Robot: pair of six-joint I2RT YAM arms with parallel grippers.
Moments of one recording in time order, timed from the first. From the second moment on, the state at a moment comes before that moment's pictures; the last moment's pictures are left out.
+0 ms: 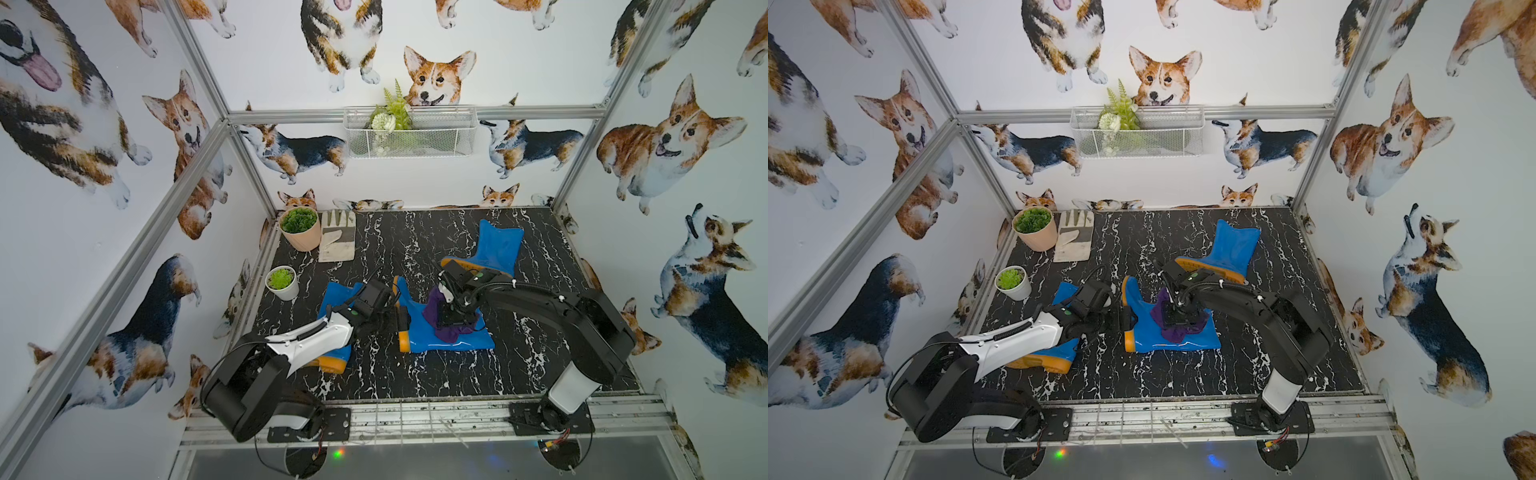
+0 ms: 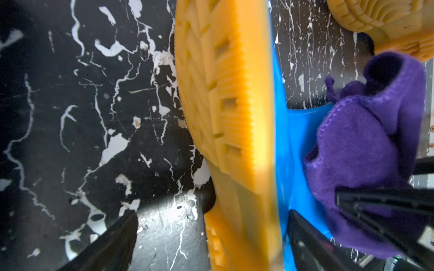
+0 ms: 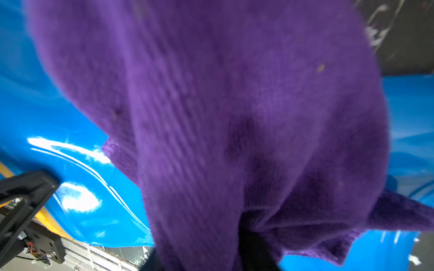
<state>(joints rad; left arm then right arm) -0.67 1.39 0.67 -0.26 0.13 -0.70 0.77 1.67 1.12 -0.76 -0.17 0.60</state>
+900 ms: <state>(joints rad) -0.70 1.50 0.75 -0.24 0.17 -0.74 0.78 1.67 1.04 -0.64 -0.11 0.41</state>
